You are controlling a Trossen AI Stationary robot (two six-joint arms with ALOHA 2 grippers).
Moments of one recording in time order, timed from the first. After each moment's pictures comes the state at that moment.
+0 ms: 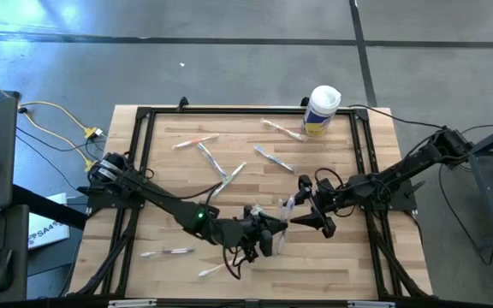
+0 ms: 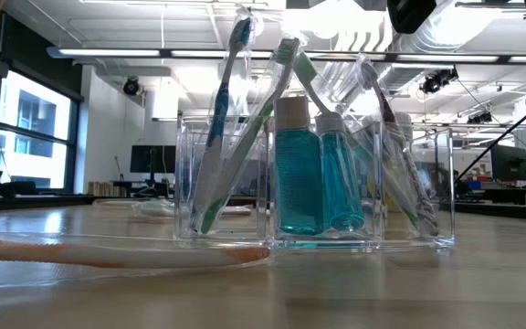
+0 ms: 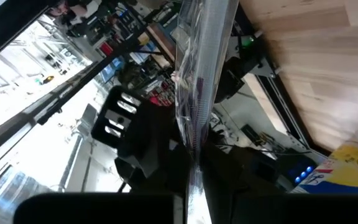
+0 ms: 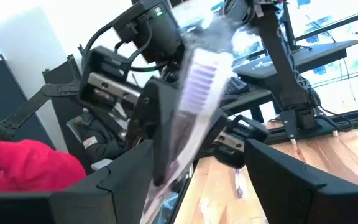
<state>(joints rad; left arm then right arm) -0.46 1.84 1.51 0.16 -0.62 2.12 0.40 1.13 0.48 0.82 0.10 0.36</state>
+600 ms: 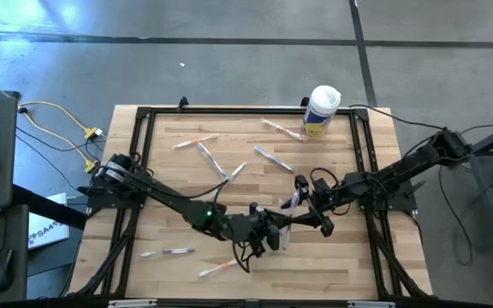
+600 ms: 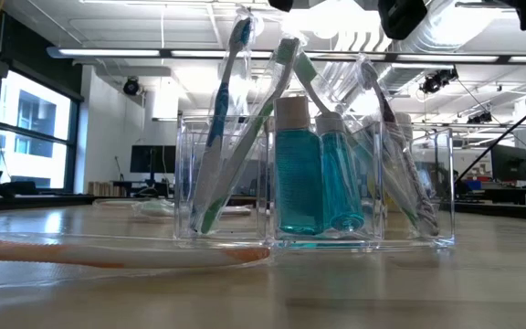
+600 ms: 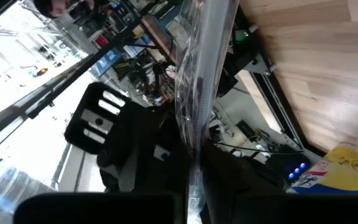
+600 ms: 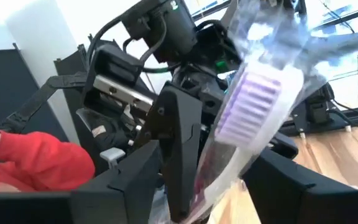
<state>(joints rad) -0.42 1.89 1.51 0.24 -0.62 2.12 0.35 1.16 0.48 0.82 -0.01 0.36</state>
